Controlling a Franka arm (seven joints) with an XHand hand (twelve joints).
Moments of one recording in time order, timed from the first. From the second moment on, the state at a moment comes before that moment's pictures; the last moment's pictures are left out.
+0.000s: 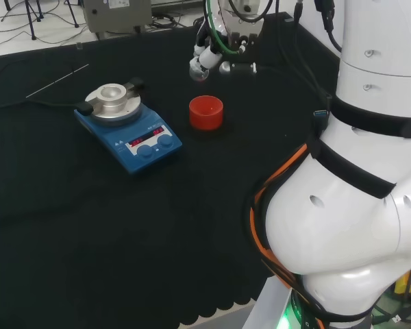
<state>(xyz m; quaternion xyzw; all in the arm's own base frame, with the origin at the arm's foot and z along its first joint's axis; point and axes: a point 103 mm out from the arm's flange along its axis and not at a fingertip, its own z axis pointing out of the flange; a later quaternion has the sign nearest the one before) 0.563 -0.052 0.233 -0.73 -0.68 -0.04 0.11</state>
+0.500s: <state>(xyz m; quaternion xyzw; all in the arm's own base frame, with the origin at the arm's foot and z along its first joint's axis) 0.562 -0.037 0.253 -0.72 -0.69 -0.02 0.11</state>
